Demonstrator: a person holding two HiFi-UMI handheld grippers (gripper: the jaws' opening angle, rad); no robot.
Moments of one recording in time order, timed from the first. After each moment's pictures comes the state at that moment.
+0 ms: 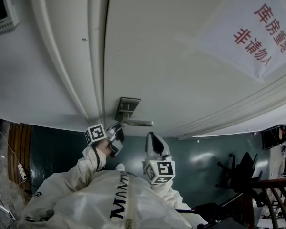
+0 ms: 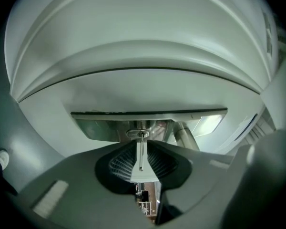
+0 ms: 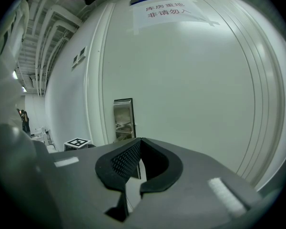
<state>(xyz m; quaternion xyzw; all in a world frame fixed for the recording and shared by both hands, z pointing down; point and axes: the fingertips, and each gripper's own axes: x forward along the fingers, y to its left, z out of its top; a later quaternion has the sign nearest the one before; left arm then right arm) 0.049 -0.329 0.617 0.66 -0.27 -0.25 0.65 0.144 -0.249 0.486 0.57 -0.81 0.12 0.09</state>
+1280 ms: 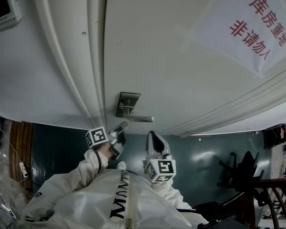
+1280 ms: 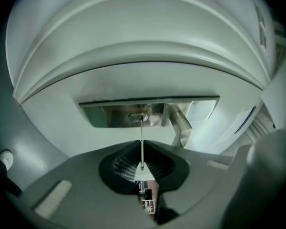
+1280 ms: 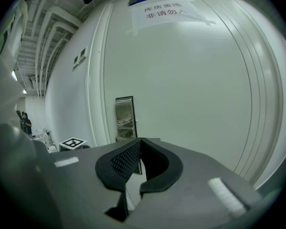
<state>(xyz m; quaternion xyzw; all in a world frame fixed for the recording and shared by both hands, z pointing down) 0.054 -0.298 0.618 0.67 -0.28 -0.24 0.65 0.147 -0.236 0.493 0.57 -0.81 0.12 0.09</state>
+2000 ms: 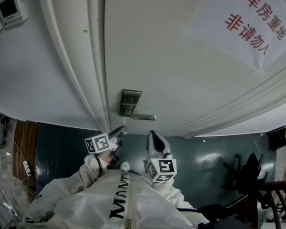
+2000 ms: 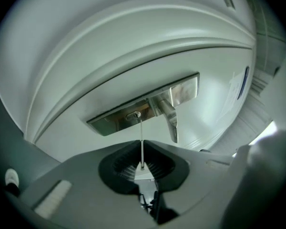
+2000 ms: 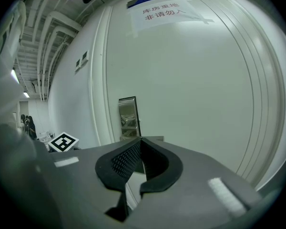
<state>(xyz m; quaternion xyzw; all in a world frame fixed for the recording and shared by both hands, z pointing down) 0.039 -0.268 0.611 0.75 -0.35 -0.14 0.54 0.142 -0.230 0.496 0.56 -0.82 0.13 0.07</state>
